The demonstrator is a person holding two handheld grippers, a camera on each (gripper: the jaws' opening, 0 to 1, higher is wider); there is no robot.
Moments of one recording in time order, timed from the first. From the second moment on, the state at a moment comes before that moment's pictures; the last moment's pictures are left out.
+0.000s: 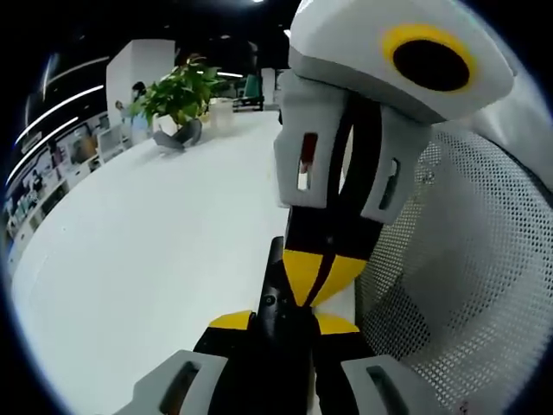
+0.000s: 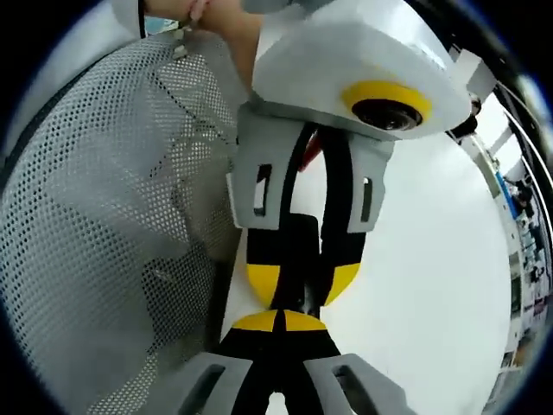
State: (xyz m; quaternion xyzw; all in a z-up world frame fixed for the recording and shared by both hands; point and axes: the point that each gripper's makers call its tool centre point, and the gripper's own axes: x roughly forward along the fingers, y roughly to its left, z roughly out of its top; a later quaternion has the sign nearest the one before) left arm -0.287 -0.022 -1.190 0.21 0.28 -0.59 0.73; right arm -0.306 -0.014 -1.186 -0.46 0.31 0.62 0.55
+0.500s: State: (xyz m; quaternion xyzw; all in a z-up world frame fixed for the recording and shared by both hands) left arm -0.287 -0.022 -1.189 0.21 0.28 -0.59 0.73; right arm -0.288 -0.011 -1.174 -0.39 0.33 0.60 0.62
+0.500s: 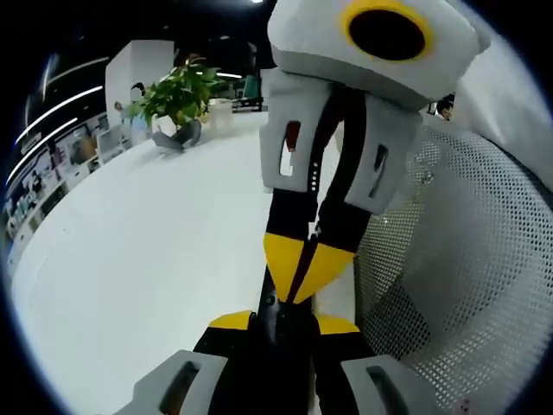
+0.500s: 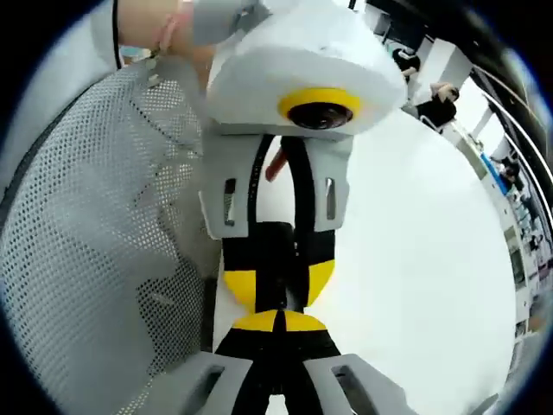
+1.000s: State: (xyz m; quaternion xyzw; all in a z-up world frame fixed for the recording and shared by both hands) left arm -0.287 -0.022 -1.188 0.21 0.28 -0.59 0.73; right arm -0.290 -0.013 -1.185 -0.42 0.35 0.58 0.60
